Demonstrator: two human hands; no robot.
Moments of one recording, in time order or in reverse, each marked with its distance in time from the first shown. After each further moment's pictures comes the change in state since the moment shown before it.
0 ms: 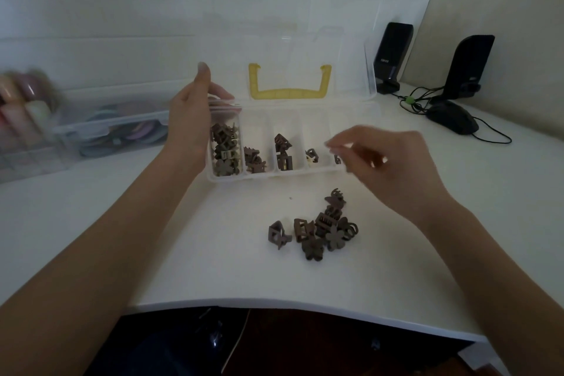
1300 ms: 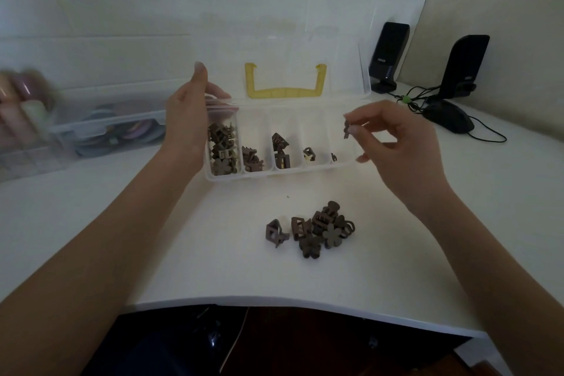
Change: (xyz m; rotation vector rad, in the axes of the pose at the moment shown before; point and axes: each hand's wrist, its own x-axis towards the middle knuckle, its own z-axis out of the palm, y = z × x) left_hand -0.004 0.002 0.000 0.023 0.013 -0.002; right_hand 0.005 0.004 0.000 0.379 0.156 0.343
